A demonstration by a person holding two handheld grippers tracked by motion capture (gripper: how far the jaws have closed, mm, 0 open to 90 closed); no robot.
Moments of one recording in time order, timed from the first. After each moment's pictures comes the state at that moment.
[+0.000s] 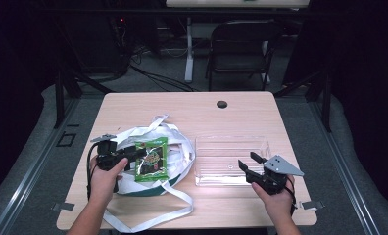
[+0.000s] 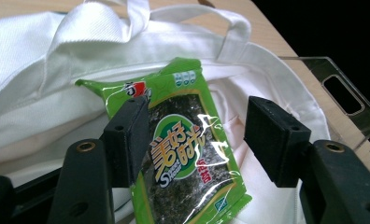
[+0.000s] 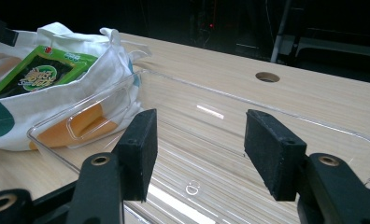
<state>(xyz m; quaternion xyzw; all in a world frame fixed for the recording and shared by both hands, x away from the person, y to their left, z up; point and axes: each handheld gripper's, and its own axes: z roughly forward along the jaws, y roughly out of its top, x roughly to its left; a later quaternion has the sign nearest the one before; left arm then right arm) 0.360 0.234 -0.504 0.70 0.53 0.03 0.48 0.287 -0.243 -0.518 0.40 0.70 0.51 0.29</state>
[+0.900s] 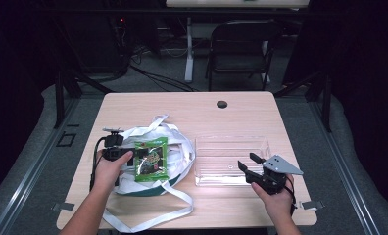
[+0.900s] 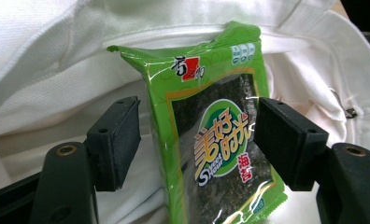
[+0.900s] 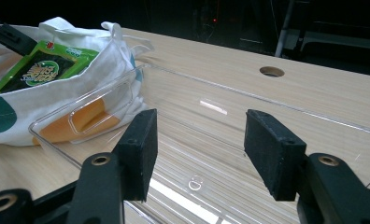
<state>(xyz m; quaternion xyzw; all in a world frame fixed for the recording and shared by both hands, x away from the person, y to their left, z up) 0.395 0.229 -0.517 0.71 0.59 -0.02 0.39 0.288 -0.243 -0.520 0.40 0.71 0.51 0.28</state>
